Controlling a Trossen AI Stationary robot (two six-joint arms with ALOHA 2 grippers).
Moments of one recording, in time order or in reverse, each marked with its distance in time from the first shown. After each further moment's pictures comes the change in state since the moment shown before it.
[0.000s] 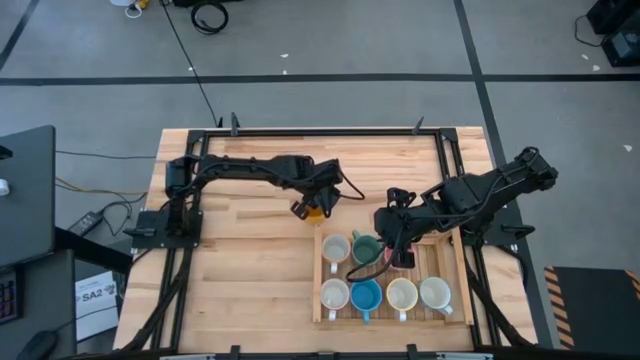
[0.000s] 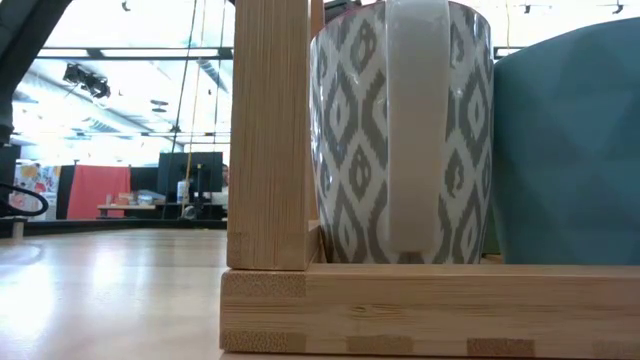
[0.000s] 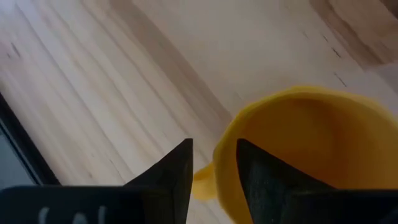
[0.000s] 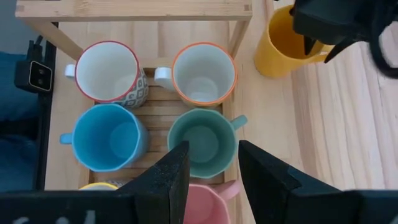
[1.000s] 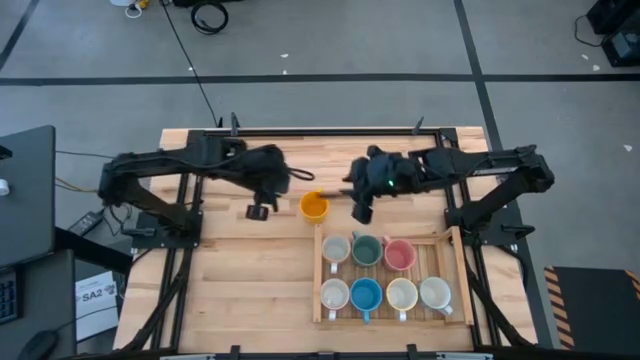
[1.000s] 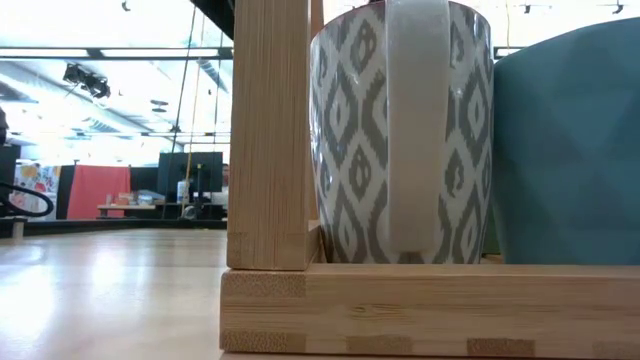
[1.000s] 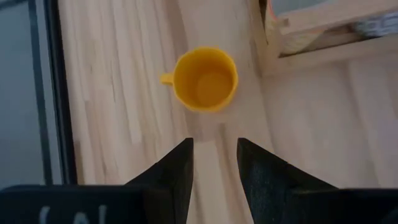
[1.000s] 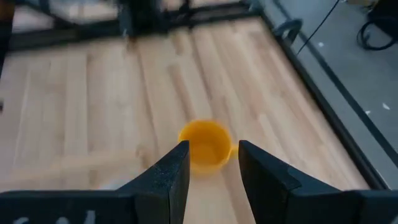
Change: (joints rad) left arm -0.081 -0.489 0.002 -0.433 -0.012 -0.598; right arm -0.292 0.014 0.000 0.358 0.101 -0.165
